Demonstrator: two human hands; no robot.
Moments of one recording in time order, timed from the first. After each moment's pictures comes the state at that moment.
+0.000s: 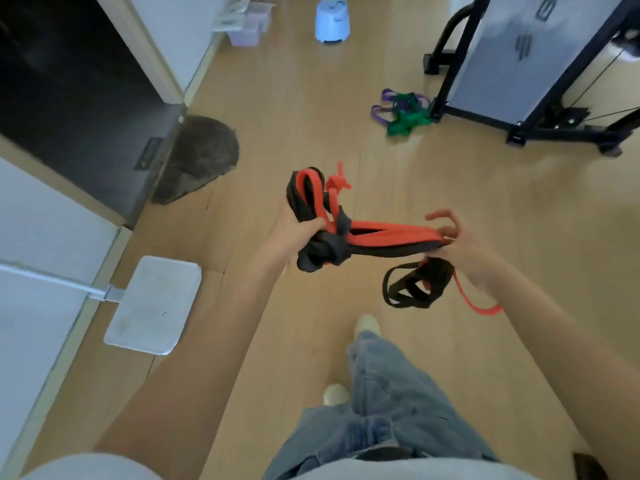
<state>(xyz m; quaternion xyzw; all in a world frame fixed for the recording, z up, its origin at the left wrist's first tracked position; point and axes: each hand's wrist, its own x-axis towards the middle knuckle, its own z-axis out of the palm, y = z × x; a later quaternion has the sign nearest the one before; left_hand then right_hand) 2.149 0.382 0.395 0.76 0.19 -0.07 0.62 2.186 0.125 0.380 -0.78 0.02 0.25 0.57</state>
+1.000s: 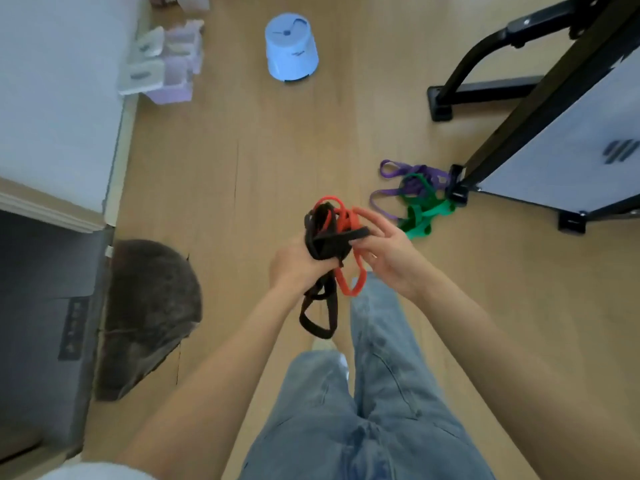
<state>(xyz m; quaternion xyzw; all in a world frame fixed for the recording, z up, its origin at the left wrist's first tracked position) 3.030 0.567 0.278 0.90 0.18 -0.20 0.33 3.049 0.414 0.307 -0.47 0.20 0.30 0.80</state>
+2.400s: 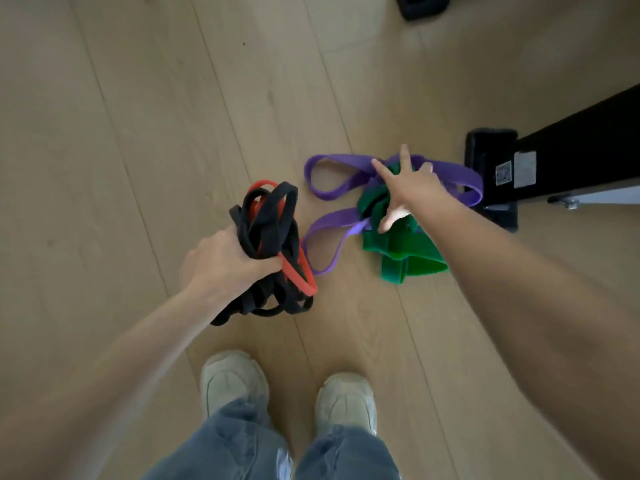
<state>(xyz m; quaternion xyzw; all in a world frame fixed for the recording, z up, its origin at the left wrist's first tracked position) 3.518 0.483 -0.308 0.92 0.06 -0.33 0.21 3.568 0.208 -0.354 -0.90 0.06 0.44 -0.06</state>
